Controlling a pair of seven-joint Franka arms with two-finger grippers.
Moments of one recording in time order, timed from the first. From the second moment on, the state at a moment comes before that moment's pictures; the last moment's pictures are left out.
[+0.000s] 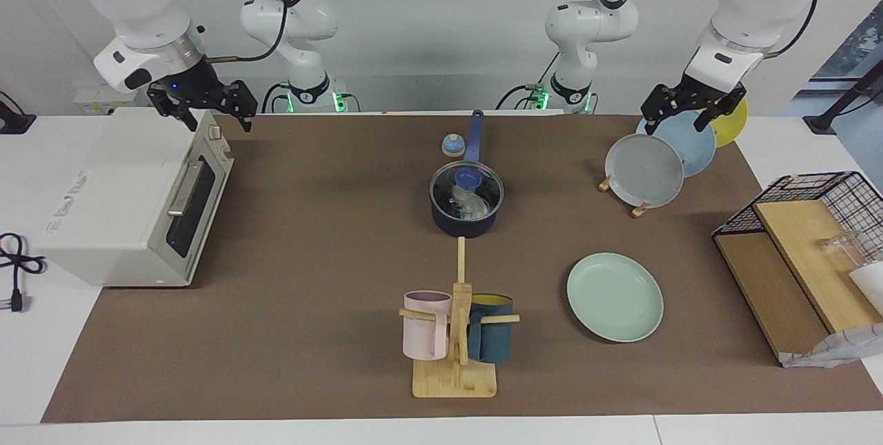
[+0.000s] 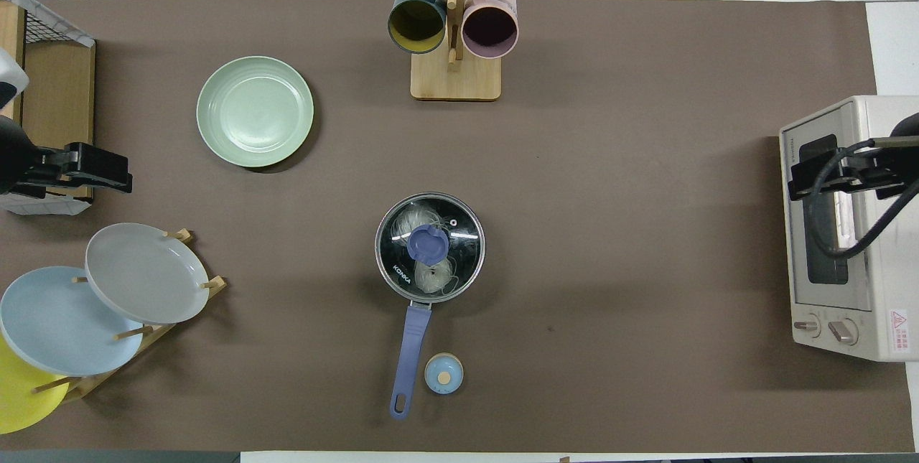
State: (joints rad) left arm 0.01 -0.05 -0.13 -1.61 0.01 1.52 -0.10; right arm 0.00 -0.02 0.01 -1.59 -0.02 1.46 0.02
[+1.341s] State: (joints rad) left arm 0.01 -0.05 -0.13 -1.61 0.01 1.52 -0.10; right arm 0.35 0.02 0.04 -1.59 0.06 1.60 0.42
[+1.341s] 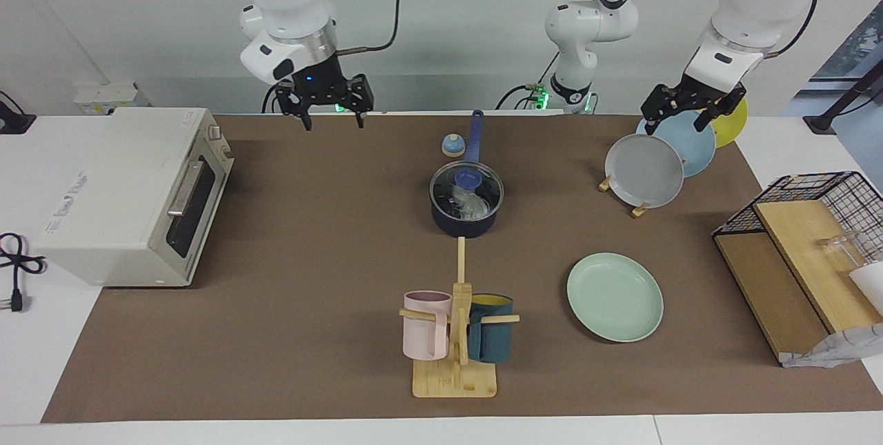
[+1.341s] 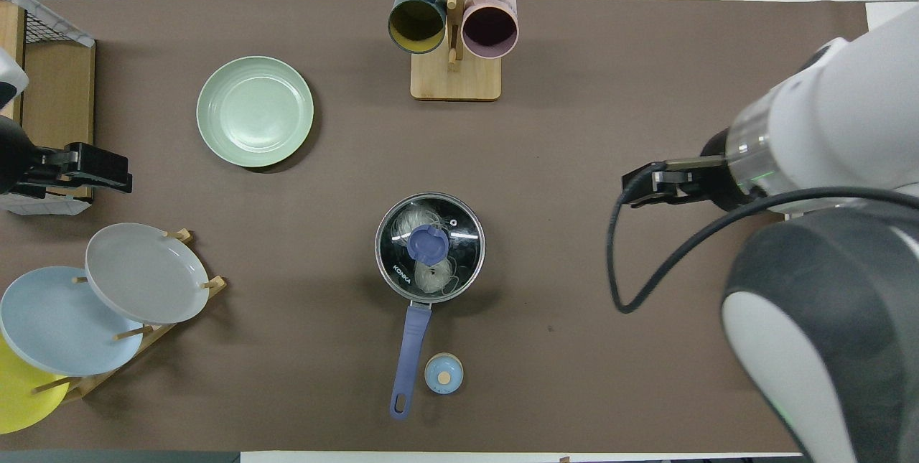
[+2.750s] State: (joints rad) left arm 0.01 -0.05 -0.13 -1.61 0.01 1.52 -0.10; right arm 0.71 0.39 0.04 -1.60 -0.06 1.99 0.79
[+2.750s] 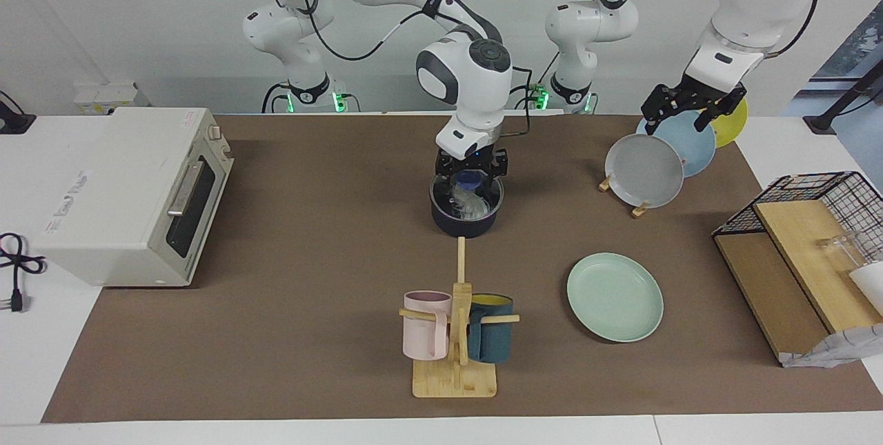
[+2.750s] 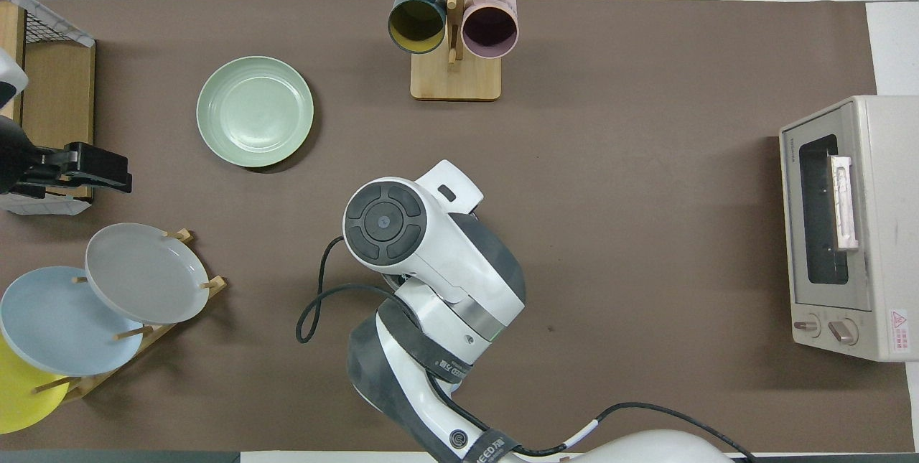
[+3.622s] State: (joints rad) left arm 0.01 -0.05 -0.13 -1.61 0.01 1.52 -0.10; right arm 0.70 0.38 0.04 -1.60 -0.06 1.99 0.79
